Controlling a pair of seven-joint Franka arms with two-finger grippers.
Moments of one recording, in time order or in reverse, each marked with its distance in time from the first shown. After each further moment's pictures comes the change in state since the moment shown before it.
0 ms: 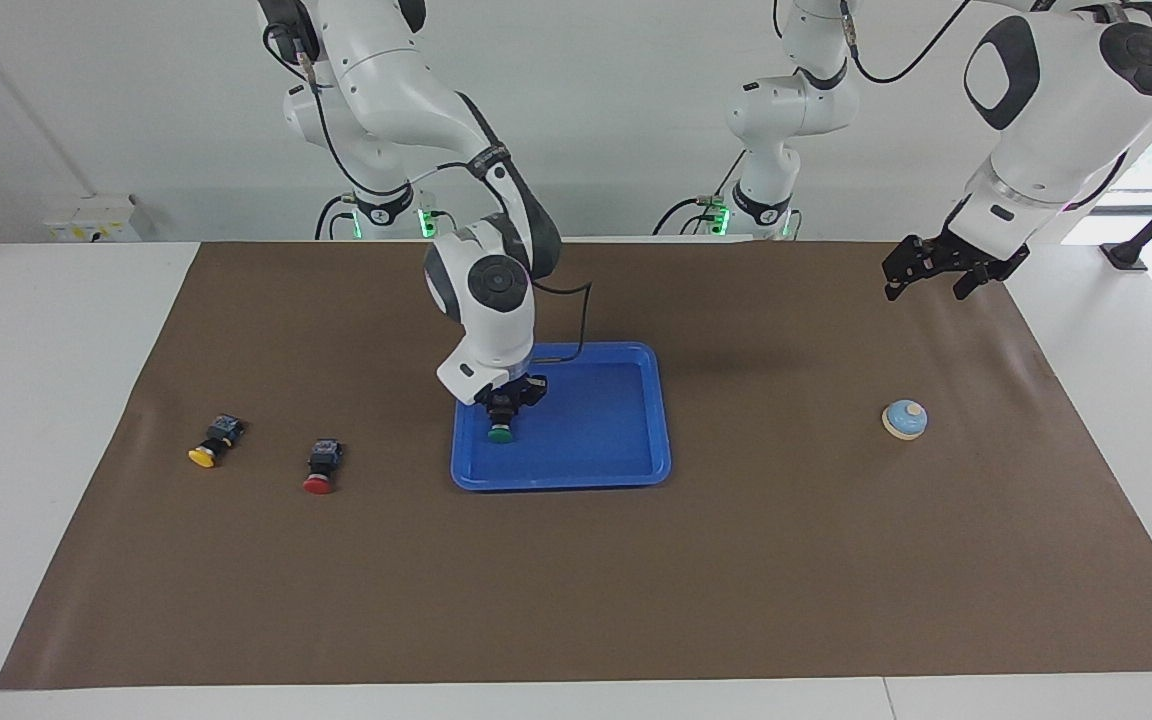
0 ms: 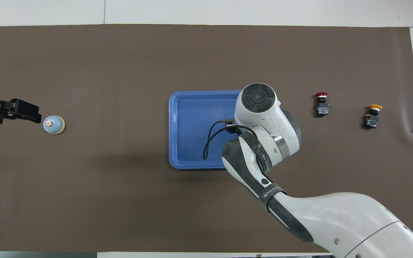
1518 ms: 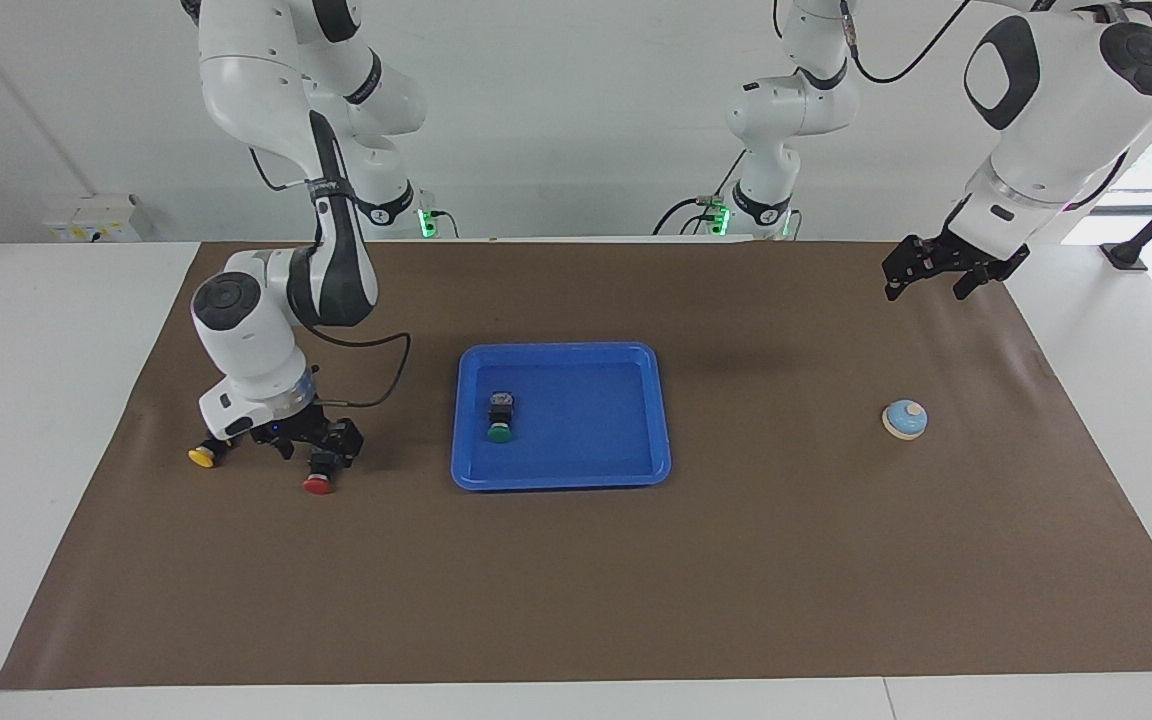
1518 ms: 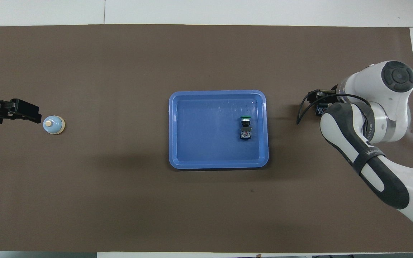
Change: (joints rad) left arm 0.000 0.000 0.000 0.000 0.000 0.000 0.000; right arm -0.439 -0.050 -0.028 -0.106 0.003 0.259 -0.319
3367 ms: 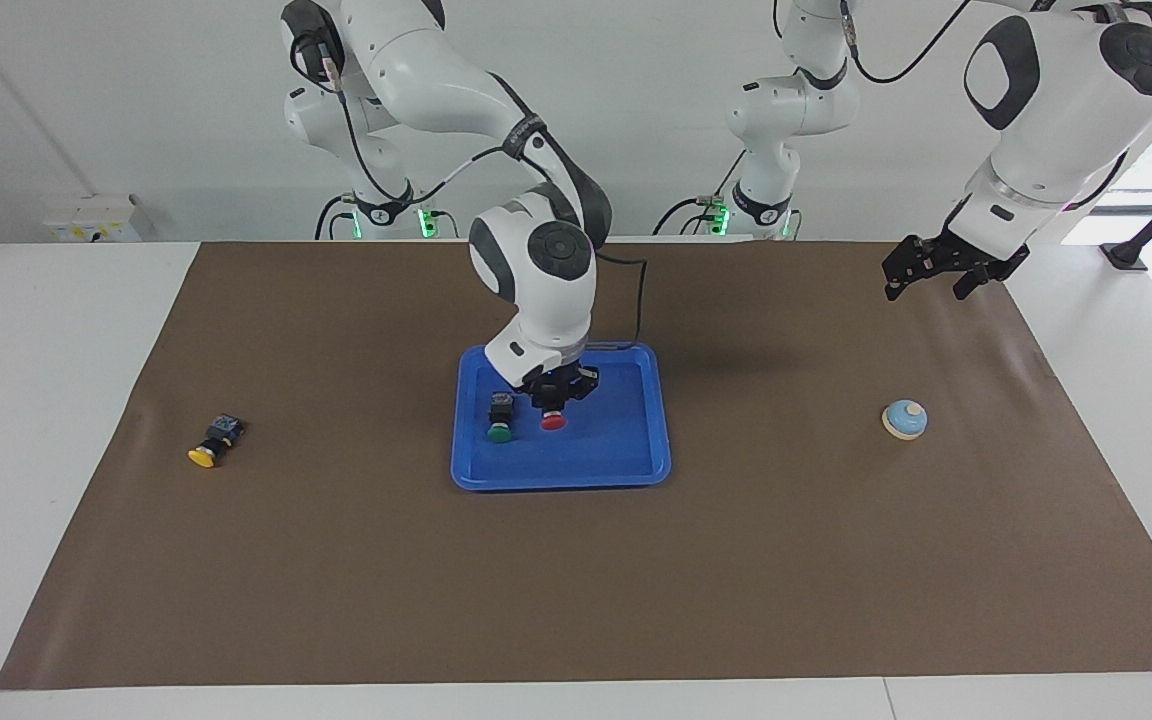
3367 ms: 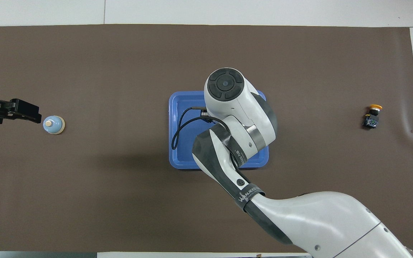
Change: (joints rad) left arm 0.000 0.000 0.000 0.000 0.000 0.000 0.000; right arm 0.541 0.148 0.016 0.374 0.001 -0.378 0.501
